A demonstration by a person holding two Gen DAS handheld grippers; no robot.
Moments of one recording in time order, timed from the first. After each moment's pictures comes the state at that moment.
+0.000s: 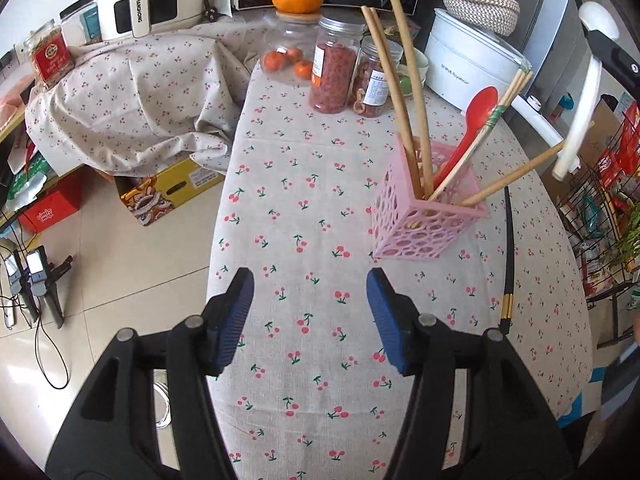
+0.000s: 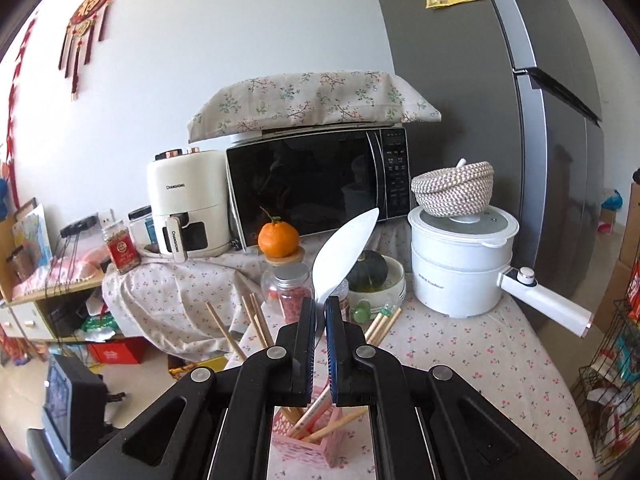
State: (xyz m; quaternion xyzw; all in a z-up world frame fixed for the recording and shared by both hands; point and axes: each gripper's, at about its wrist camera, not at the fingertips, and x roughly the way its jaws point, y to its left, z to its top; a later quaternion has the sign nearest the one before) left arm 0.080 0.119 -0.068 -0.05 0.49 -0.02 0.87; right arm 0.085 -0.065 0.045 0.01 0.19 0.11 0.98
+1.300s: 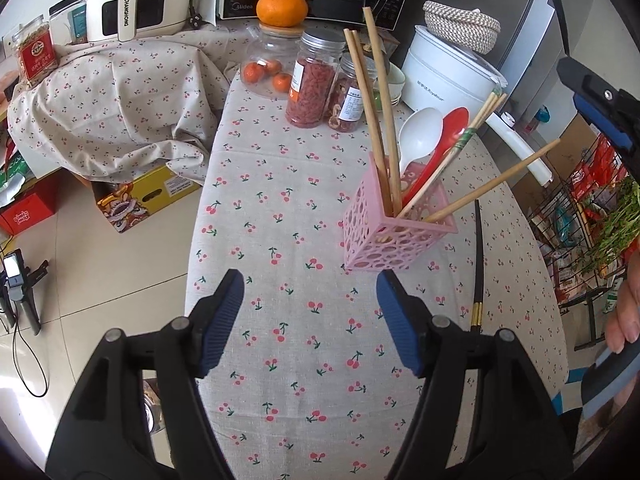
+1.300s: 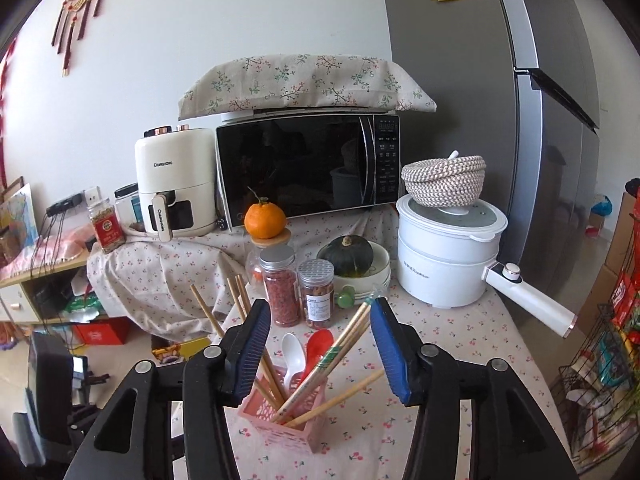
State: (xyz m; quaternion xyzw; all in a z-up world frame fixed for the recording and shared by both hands) left arm 0.076 0.116 -0.055 -0.08 0.47 -0.07 0.88; right arm 0.079 -0.081 0.054 0.00 0.23 0.09 0.97
